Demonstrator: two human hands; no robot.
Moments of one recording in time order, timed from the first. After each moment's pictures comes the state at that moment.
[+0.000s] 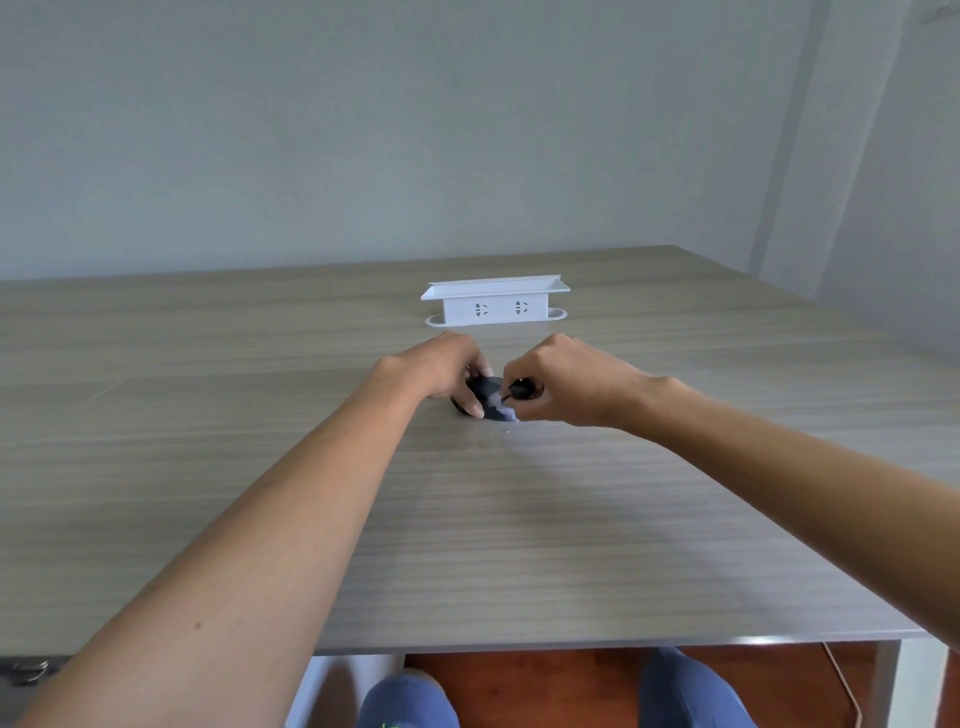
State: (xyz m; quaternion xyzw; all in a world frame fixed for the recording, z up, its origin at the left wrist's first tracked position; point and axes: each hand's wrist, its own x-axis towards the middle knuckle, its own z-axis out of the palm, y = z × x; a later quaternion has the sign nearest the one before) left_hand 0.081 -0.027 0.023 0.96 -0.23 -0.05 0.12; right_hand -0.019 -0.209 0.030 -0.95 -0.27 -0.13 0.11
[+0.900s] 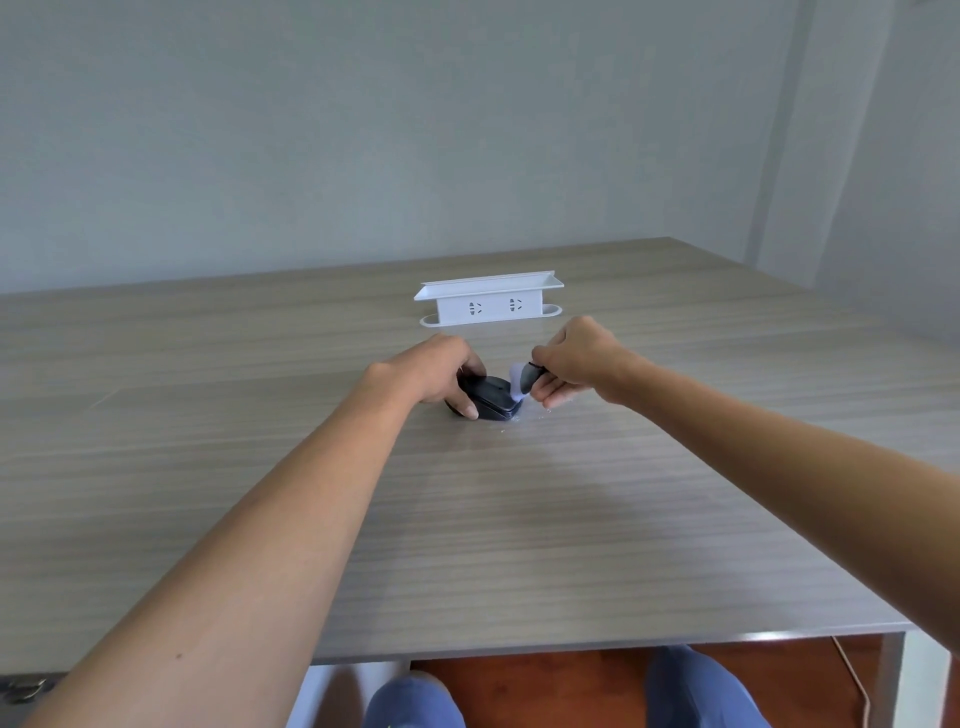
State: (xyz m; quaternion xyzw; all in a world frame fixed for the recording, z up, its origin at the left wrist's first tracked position) left_hand 0.083 -0.026 0.021 0.96 -0.25 -0.04 0.10; right_hand 0.014 -0.221 0.029 -0.85 0.06 0.01 0.52
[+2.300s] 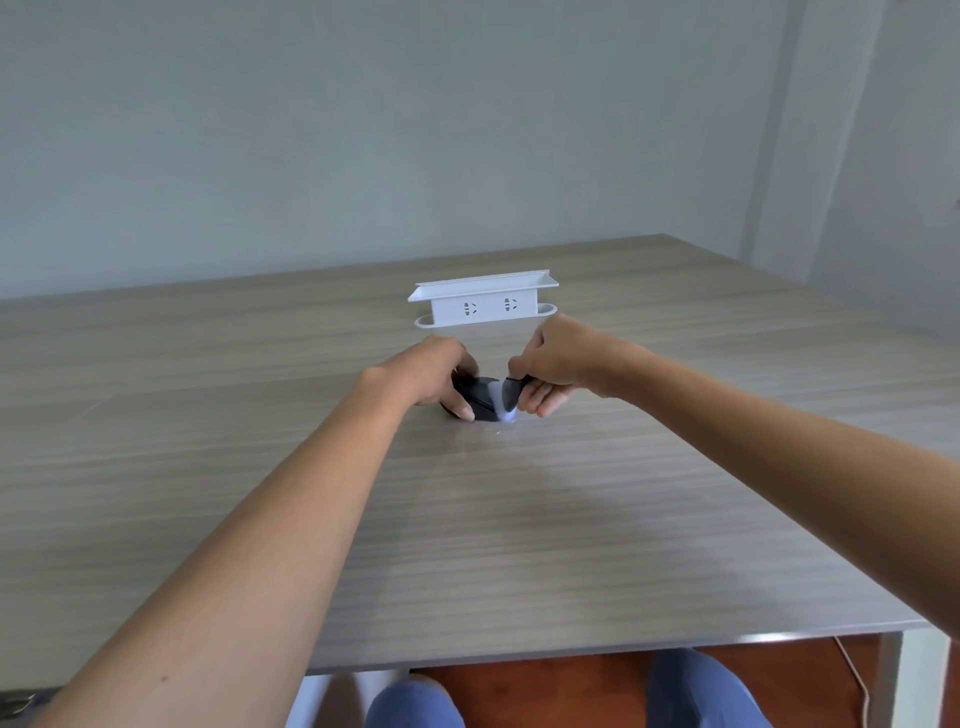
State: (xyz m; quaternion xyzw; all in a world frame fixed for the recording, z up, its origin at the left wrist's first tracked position) left_hand 0.075 -0.029 0.024 0.97 -0.21 -0.04 0.12; right_hand 0.011 -0.212 0.039 -0.88 0.01 0.07 0.47
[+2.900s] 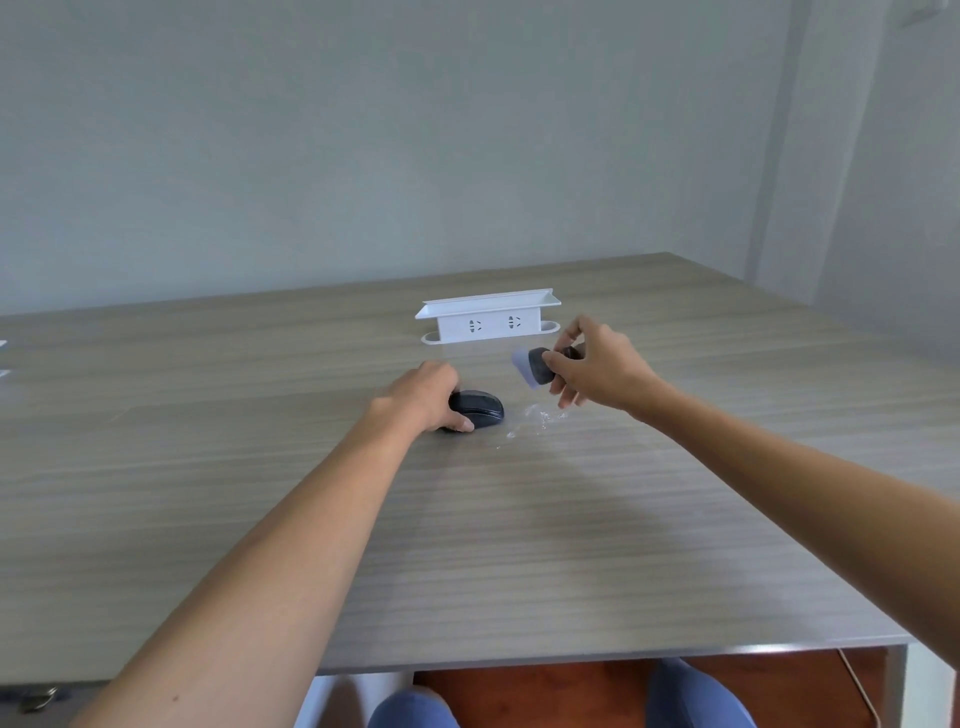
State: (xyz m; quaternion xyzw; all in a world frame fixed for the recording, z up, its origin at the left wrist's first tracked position) left_hand 0.064 -0.026 0.014 0.99 -0.14 0.01 0.07; right_hand 0.005 -0.252 0.023 -0.88 -0.03 -0.14 0.46
